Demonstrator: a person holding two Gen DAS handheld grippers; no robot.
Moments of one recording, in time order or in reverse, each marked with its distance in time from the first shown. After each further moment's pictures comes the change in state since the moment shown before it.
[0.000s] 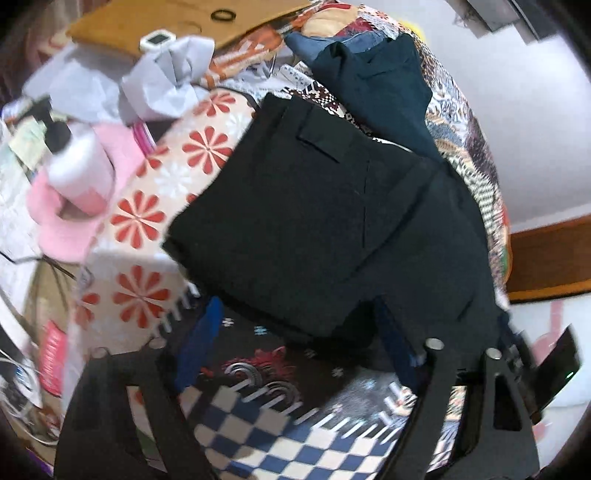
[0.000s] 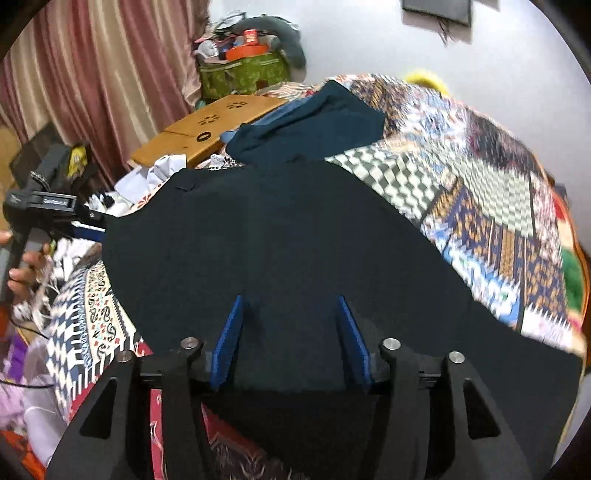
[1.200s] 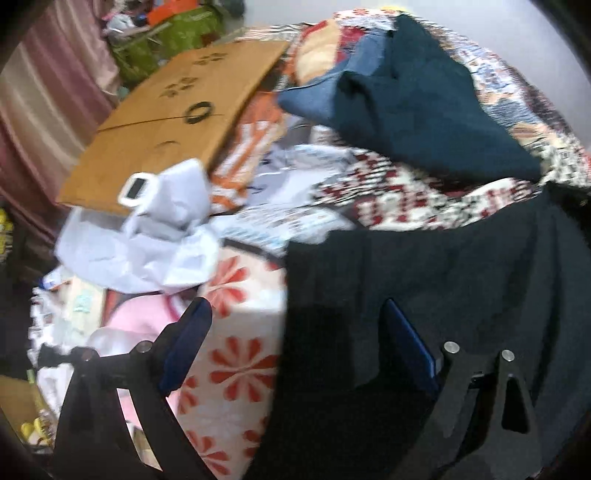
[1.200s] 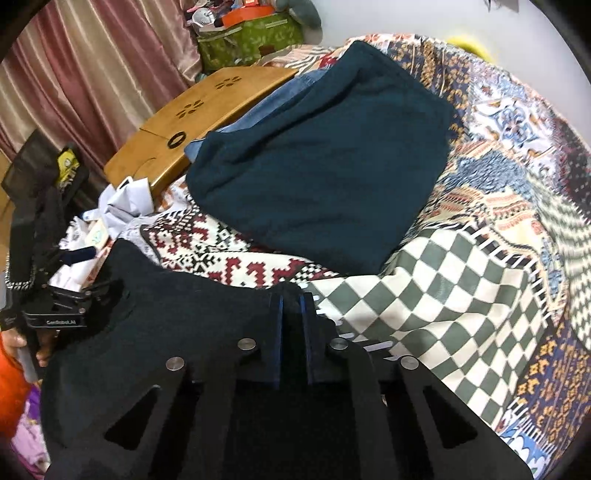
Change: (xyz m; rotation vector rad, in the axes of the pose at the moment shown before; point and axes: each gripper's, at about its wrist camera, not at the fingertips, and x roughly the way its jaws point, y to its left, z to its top) left arm 0.068 -0.025 0.101 0.382 -0.202 0.483; right arm 0.165 -0.026 0.153 -0.021 0.158 0.085
